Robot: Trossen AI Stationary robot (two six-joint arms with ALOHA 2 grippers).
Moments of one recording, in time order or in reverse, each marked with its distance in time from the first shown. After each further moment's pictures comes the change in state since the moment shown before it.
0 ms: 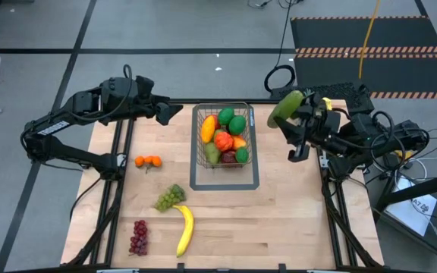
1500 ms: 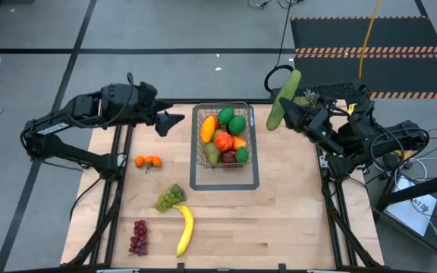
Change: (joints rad) left arm -0.084 0.000 0.000 0.000 0.014 0.089; right arm 0.000 0.002 0.000 -0.038 0.294 1.112
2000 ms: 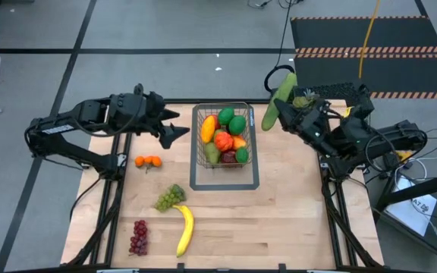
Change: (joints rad) left arm -0.097 0.044 -0.001 -0.001 -0.001 0.035; right arm 0.000 0.041 0.000 -0.007 0.071 0.047
